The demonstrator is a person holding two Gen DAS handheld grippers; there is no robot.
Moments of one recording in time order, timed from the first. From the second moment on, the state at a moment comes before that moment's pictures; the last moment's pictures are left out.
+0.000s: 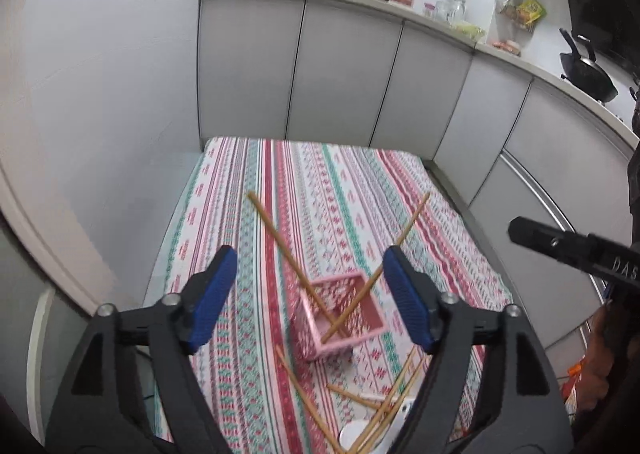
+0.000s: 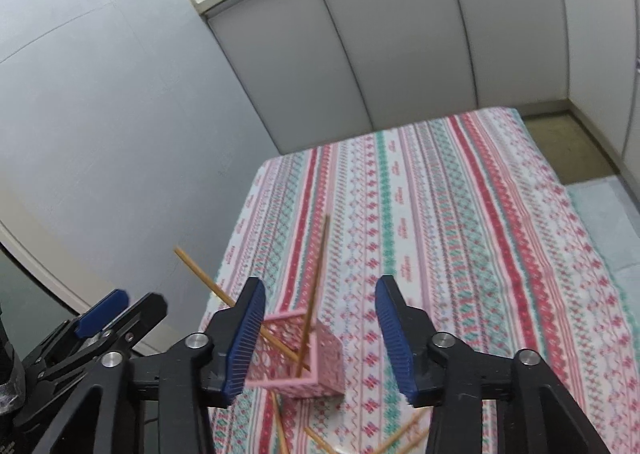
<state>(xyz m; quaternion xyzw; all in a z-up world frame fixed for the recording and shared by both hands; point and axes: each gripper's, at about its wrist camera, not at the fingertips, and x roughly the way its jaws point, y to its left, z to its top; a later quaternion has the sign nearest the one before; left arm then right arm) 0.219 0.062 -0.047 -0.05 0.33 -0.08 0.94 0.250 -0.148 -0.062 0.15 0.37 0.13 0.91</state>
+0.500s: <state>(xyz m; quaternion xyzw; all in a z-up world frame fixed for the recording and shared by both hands) 0.215 0.078 -0.121 -0.07 0.51 -0.06 0.86 0.236 -0.178 -0.121 0.12 0.48 0.08 0.86</state>
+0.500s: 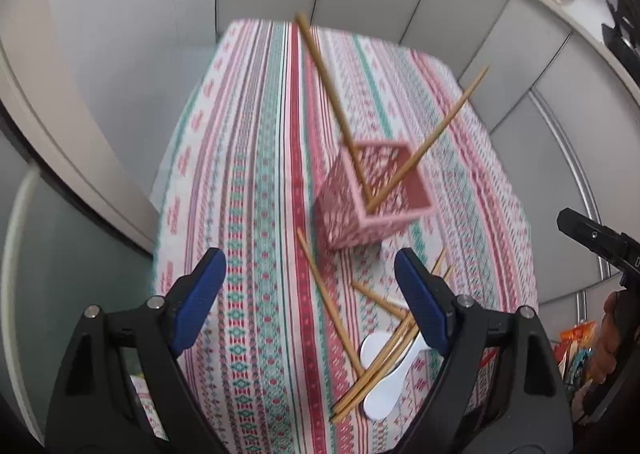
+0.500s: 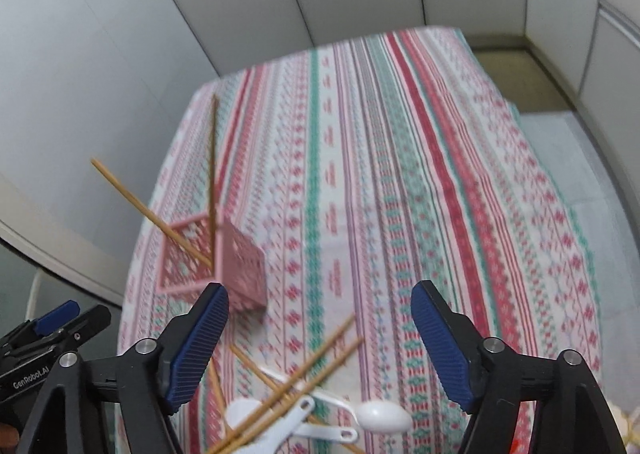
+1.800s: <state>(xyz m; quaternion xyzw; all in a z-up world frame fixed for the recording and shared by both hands) 0.265 0.044 -0.231 -0.08 0.59 -0.03 0.80 0.260 -0.190 -0.250 0.18 0.65 0.05 0.74</state>
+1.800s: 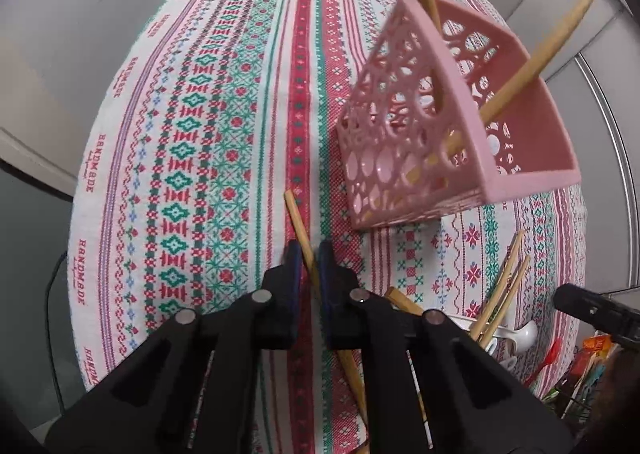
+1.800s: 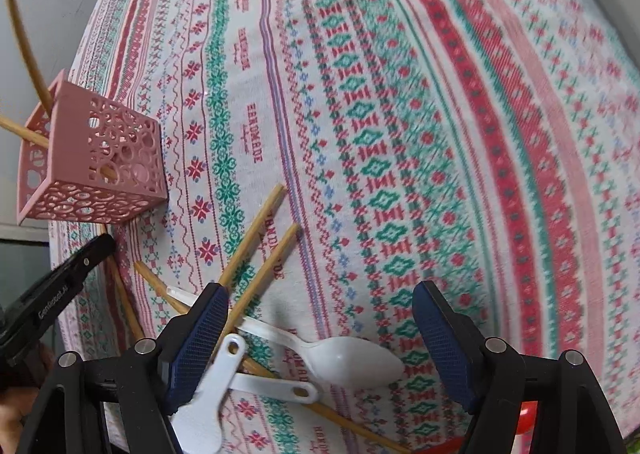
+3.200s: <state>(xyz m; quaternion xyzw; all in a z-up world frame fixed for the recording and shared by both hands) 0.241 0.080 -0.188 -0.07 0.54 -0.03 0.84 0.306 -0.150 -0.289 0.27 0.63 0.02 0.73</state>
